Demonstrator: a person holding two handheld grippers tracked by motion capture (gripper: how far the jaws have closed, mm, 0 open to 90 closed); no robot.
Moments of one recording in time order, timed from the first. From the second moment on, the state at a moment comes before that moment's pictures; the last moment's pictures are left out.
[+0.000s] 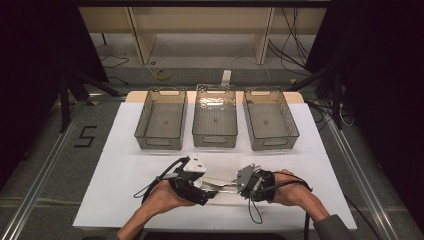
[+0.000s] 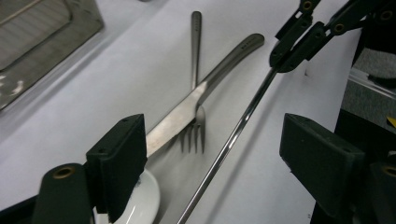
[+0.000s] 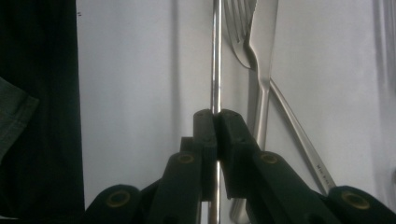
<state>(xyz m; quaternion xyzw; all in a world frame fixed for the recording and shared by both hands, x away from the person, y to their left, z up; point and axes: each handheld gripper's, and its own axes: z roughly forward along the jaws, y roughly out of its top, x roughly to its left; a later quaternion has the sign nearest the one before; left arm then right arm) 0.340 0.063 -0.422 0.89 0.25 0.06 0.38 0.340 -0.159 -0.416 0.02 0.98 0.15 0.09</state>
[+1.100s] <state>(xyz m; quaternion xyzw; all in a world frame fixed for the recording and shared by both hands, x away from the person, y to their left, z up) 0.337 0.028 -0.433 0.95 0.14 0.03 0.28 0.334 -0.147 -0.412 -0.02 0.98 0.16 0.10</state>
